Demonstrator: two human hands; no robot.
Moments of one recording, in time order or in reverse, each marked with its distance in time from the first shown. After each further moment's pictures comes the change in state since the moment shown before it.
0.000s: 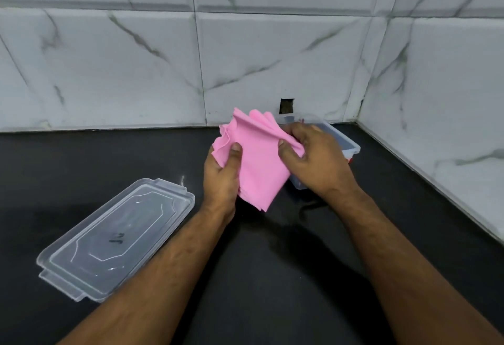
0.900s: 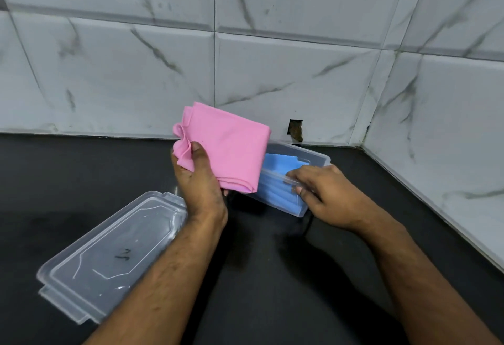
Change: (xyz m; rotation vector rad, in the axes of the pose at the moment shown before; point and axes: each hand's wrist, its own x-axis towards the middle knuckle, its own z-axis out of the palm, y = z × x) left_hand 0.019 0.041 -0.008 -0.262 0.381 0.152; right_hand 0.002 0.023 -0.008 -0.260 -0.342 -0.217
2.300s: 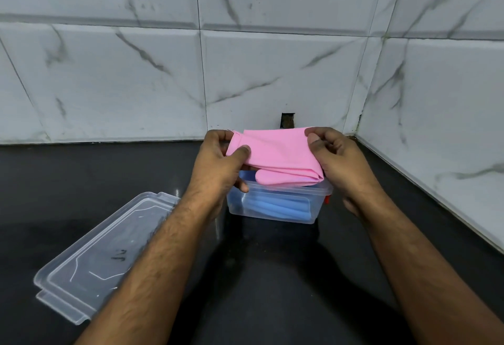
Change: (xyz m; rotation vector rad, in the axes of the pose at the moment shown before) left_hand -0.014 0.038 0.012 0.611 -0.545 -0.163; right_hand 0.001 -0.001 -0.004 0.925 0.477 0.518
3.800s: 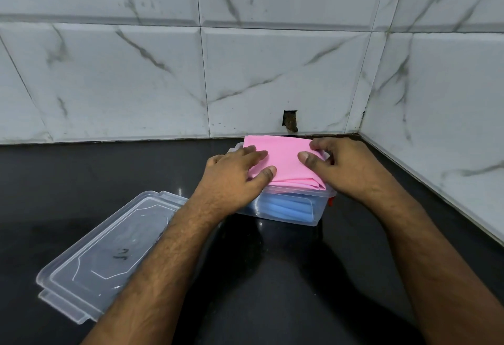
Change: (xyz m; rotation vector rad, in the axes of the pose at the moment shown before) left_hand -0.007 0.001 0.002 1.071 -0.339 0.280; right_hand -0.010 -0.030 -0.012 -0.849 -0.192 -0.093
